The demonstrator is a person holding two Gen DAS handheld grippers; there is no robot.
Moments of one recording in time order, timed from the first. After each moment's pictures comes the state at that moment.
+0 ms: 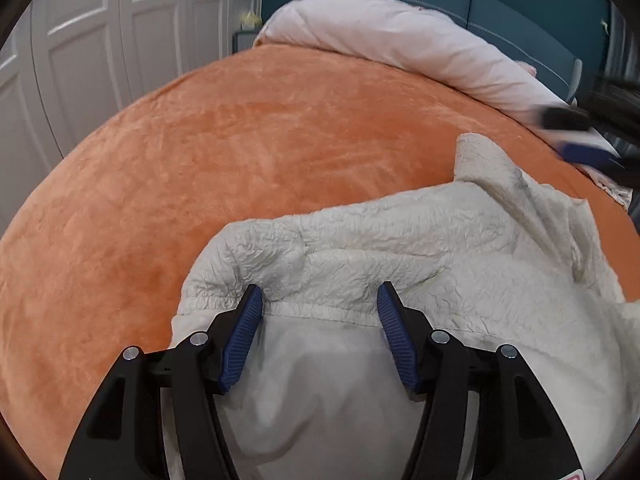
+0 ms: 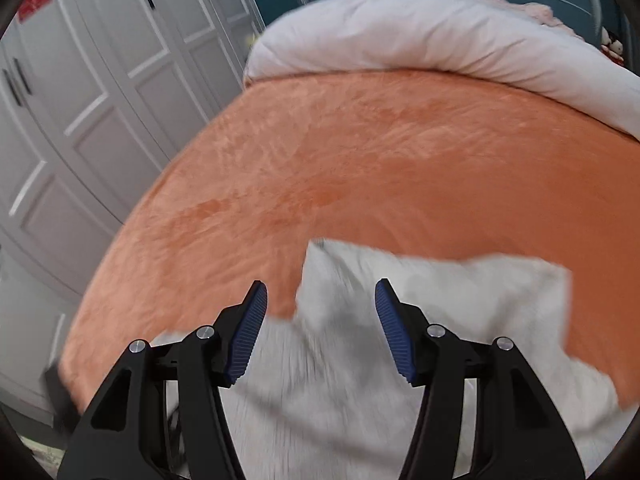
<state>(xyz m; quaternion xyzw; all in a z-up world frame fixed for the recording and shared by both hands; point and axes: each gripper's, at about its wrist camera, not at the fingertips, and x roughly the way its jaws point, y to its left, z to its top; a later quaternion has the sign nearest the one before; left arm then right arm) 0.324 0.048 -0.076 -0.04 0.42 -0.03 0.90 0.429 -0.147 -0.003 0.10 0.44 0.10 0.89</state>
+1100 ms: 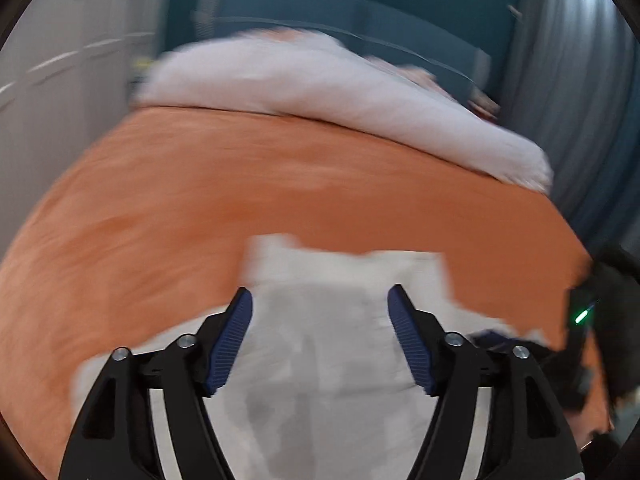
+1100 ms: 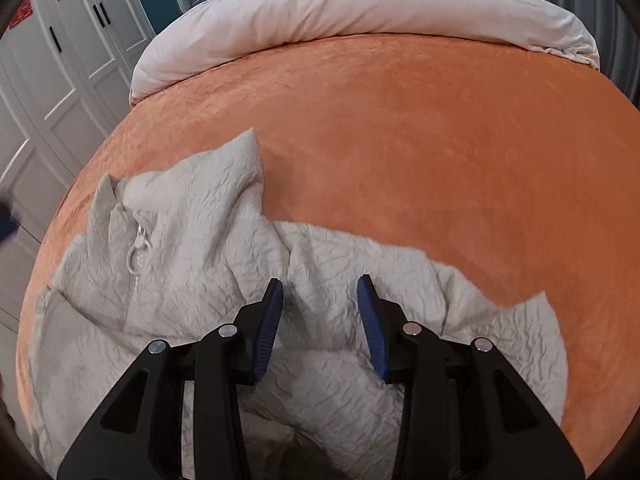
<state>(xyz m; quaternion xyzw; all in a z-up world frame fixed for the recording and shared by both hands) 0.354 -0.106 0.043 -0.01 0.40 -0.23 0.89 0.287 -0.334 -0.076 0.15 0.43 -0.05 0.89</state>
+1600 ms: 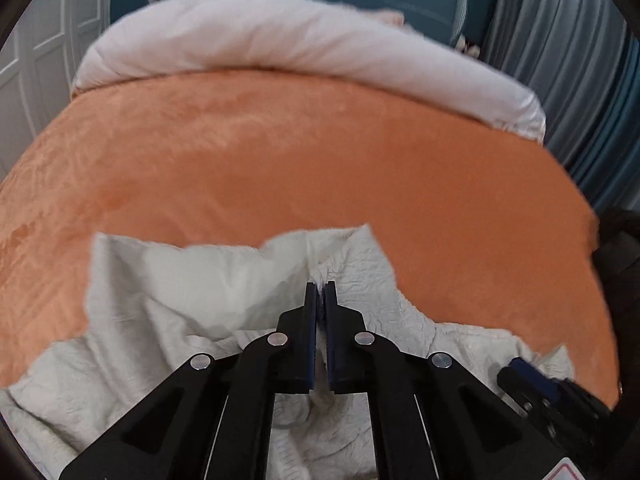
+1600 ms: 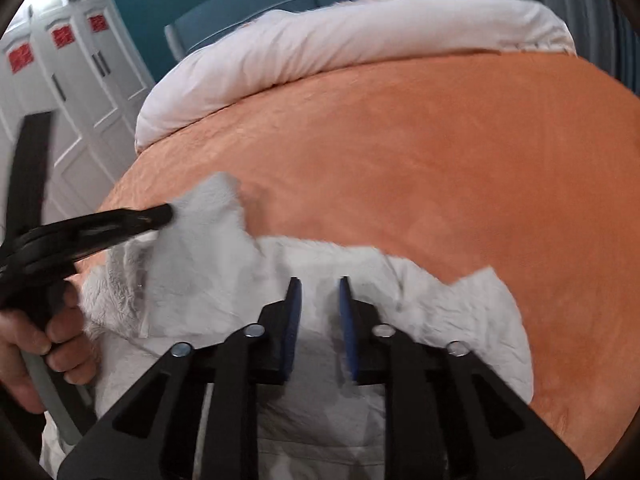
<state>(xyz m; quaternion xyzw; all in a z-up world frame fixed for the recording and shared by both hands) 0.389 -0.193 -0.025 0.01 0.44 -0.22 0.87 0.265 -0.364 -0.075 0.21 0.37 -0.06 0.90</state>
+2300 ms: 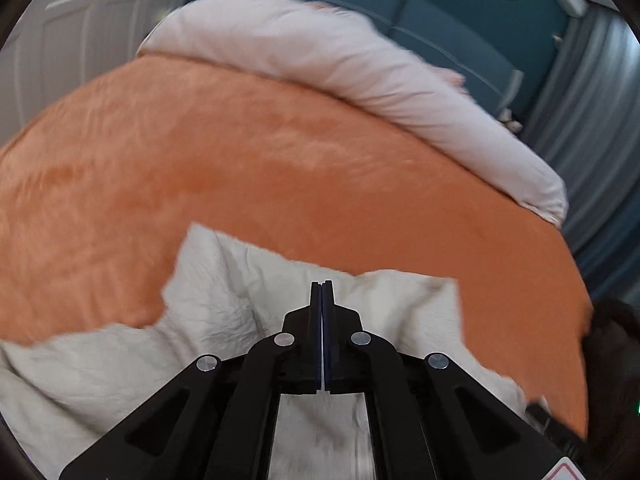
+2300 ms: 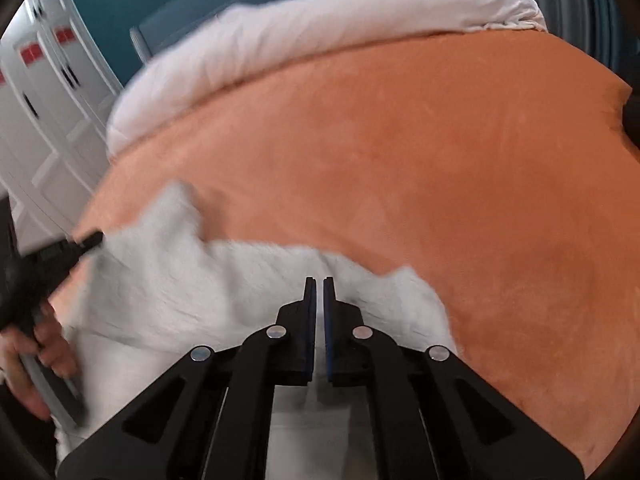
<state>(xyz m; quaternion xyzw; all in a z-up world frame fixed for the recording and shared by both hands) 0.406 -0.113 -0.017 -0.10 0.41 -0.17 0.89 0.259 -0.392 -0.054 0.24 0.38 -0.09 0.89</state>
